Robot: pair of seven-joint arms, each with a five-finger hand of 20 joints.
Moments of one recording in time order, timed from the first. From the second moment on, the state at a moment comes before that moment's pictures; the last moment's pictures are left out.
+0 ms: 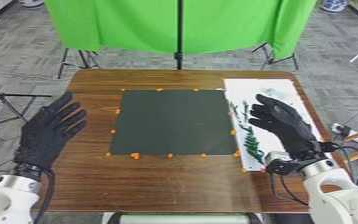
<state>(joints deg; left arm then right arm) 124.8 -68.8 -109.4 -123.1 39.1 -8.0 -2.2 -114.6 -80.9 103.7 -122.6 -71.1 -17.2 10.3</state>
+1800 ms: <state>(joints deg) 128.7 -67.4 -113.0 -125.0 39.2 -7.1 -1.4 -111.2 -49.6 93.2 -123.9 -135.6 -33.8 23.3</state>
